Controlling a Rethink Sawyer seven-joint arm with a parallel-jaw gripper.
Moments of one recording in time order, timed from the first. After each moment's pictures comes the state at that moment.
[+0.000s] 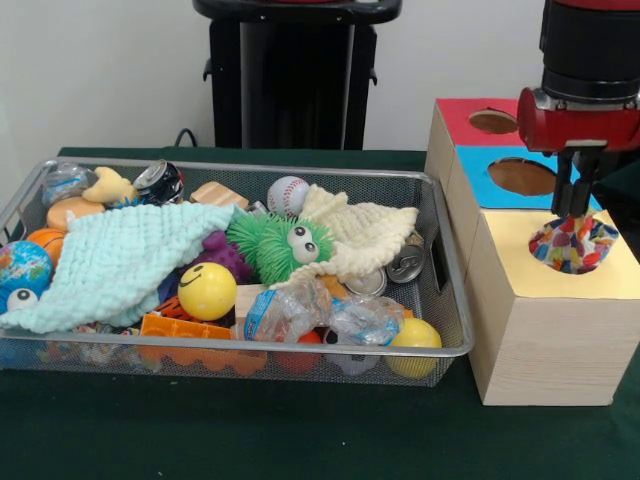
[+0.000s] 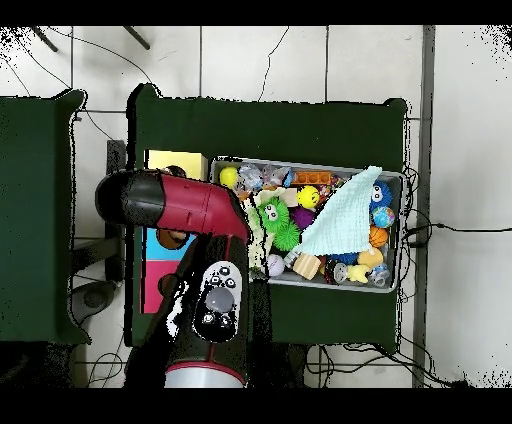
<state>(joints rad) 0.17 -0.55 -0.18 1.47 0.36 0.58 1.58</state>
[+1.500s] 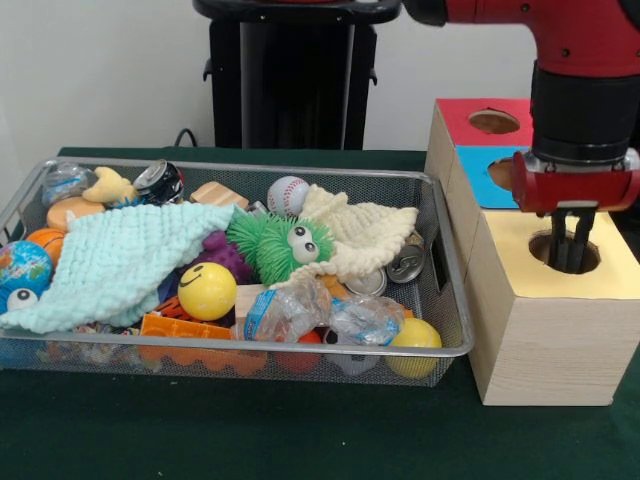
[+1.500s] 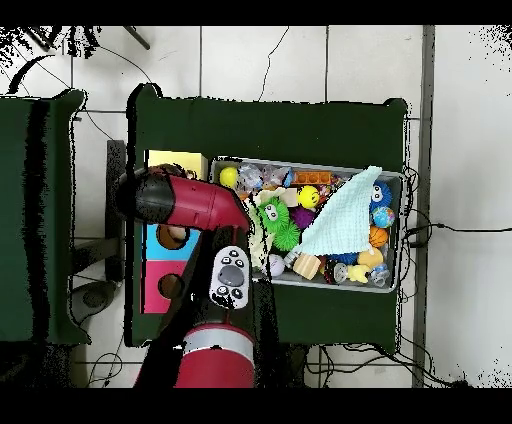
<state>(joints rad) 0.12 -0.46 -0.10 1.47 0.36 0.38 1.58</state>
